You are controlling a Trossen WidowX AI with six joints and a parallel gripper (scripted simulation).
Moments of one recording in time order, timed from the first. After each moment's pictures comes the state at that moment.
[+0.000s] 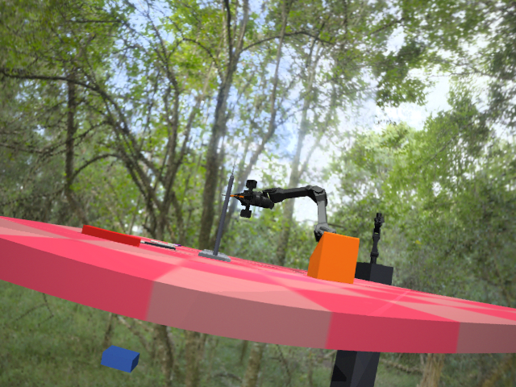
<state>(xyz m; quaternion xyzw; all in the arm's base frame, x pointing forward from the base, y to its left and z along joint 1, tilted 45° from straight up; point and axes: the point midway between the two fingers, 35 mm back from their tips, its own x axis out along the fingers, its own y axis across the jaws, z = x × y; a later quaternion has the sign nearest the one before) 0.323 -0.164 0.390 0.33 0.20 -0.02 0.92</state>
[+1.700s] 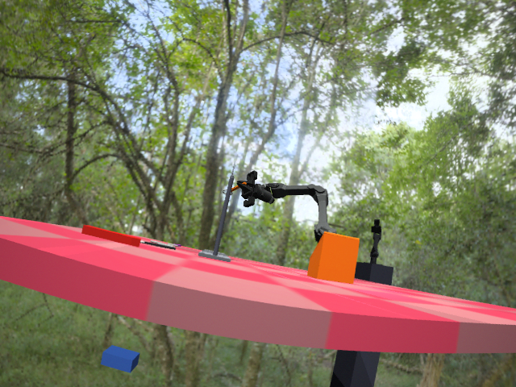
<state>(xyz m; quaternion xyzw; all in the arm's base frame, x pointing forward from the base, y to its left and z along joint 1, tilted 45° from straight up) 0.330 -0.125 0.436 0.51 0.17 0.03 0.84</state>
